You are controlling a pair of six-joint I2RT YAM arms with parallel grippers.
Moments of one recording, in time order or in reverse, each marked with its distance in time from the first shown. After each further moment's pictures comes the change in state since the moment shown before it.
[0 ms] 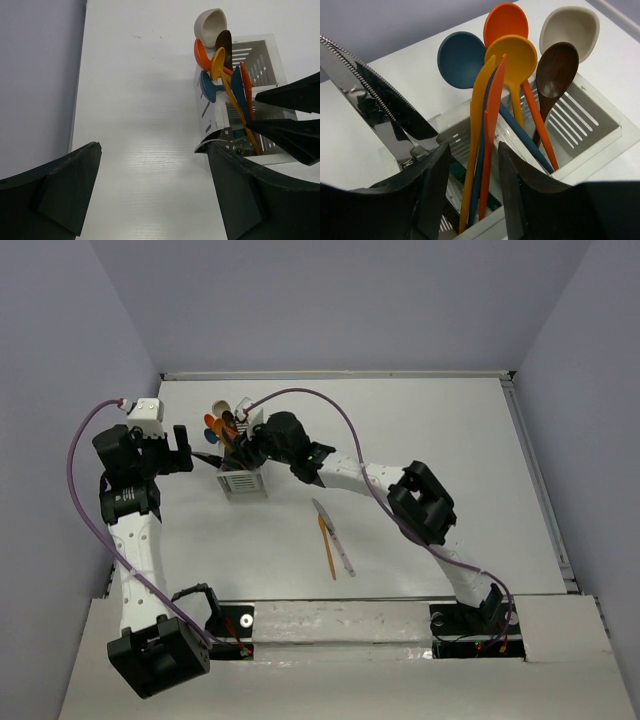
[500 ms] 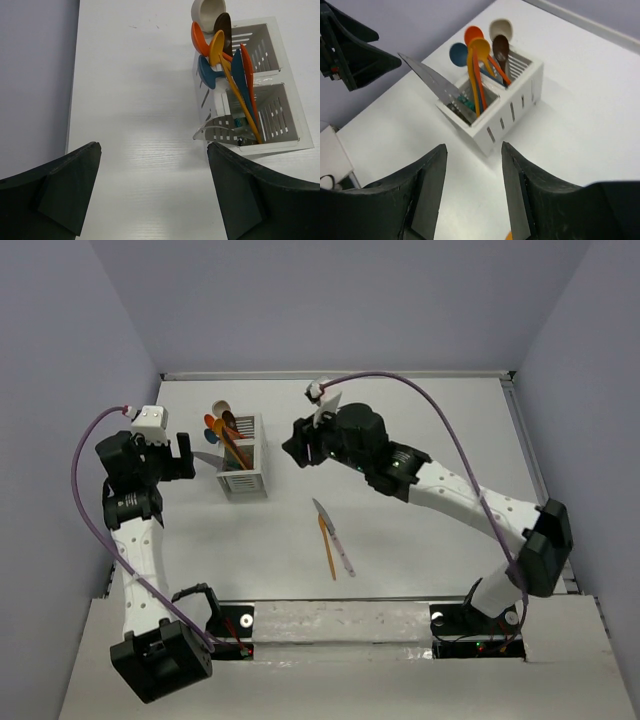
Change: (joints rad) left arm 0.006 -0.022 -0.046 -0.001 0.021 0.029; right arm 0.006 -0.660 -0.404 -0.258 0.187 0.191
